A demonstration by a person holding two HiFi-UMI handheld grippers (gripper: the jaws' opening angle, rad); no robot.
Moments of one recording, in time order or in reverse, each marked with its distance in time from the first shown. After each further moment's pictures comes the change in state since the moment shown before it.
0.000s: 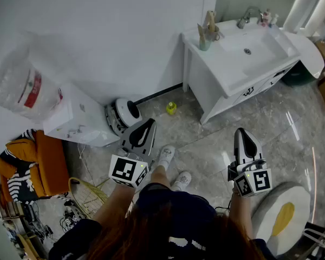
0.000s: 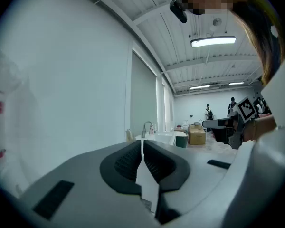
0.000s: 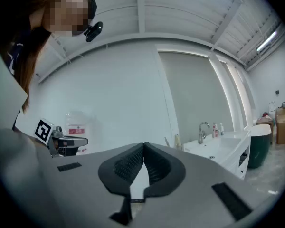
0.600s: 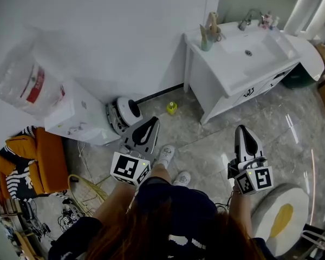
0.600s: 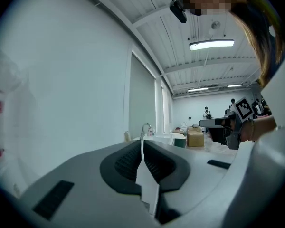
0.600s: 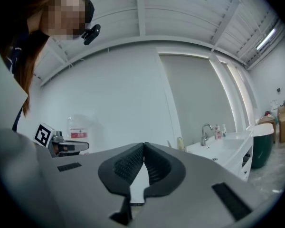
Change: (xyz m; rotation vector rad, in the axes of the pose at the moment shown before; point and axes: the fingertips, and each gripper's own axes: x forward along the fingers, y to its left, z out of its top) left arm -0.013 -0.007 0.006 -0.008 -0.021 -0.018; right arm -0.004 0.015 0.013 0.022 -0.027 0.019
